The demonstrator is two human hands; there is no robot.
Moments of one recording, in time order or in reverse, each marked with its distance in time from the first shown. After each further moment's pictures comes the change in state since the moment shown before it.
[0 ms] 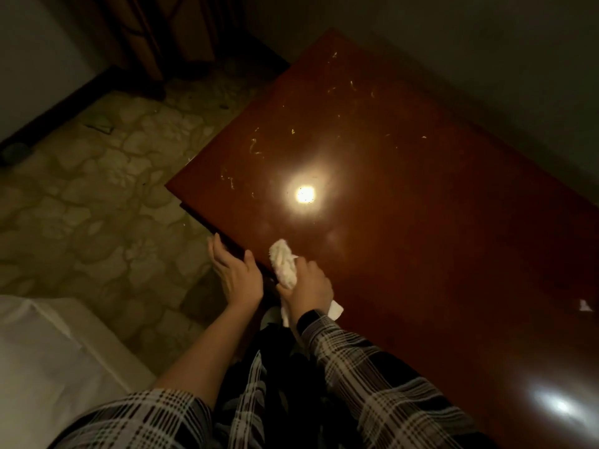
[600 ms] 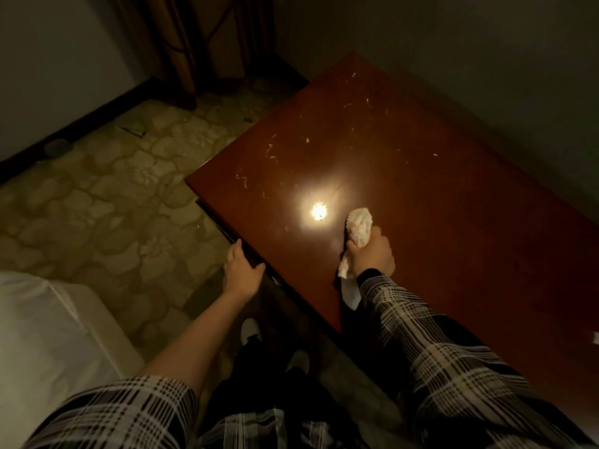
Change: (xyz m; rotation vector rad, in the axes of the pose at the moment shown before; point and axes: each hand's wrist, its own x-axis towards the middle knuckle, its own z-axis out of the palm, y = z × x) left_hand 0.008 -0.008 -0.011 0.171 -0.308 -0.128; right_hand 0.062 0.067 -0.068 0.123 0.219 0.257
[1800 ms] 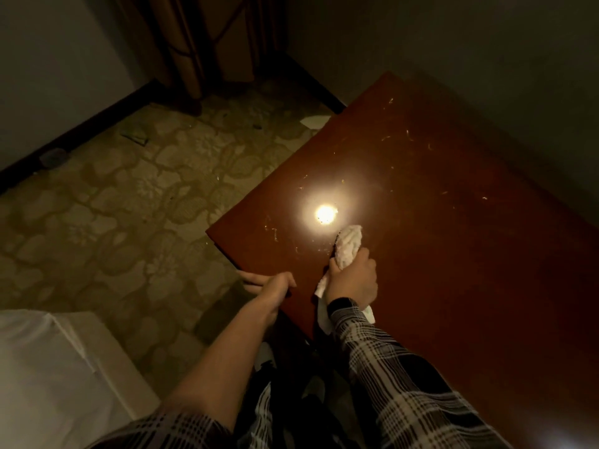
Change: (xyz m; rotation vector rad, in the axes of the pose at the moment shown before) left_hand 0.077 0.071 -0.032 -0.498 -0.086 -0.530; right_hand 0.021 -0.137 0.061 0.005 0.068 0.159
